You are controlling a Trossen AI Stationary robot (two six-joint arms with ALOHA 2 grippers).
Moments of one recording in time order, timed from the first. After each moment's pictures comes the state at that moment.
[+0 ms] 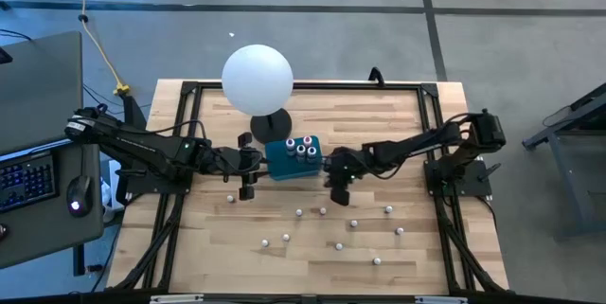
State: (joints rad) left arm -0.24 1.07 0.77 -0.29 -0.35 -0.07; right arm 0.03 1.65 0.86 -0.04 -0.11 0.31
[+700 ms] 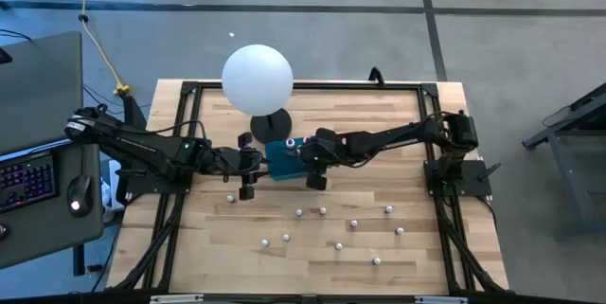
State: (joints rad) left arm -0.24 1.07 0.77 -0.29 -0.35 -0.07; right arm -0.02 1.86 1.26 -0.36 0.16 0.13
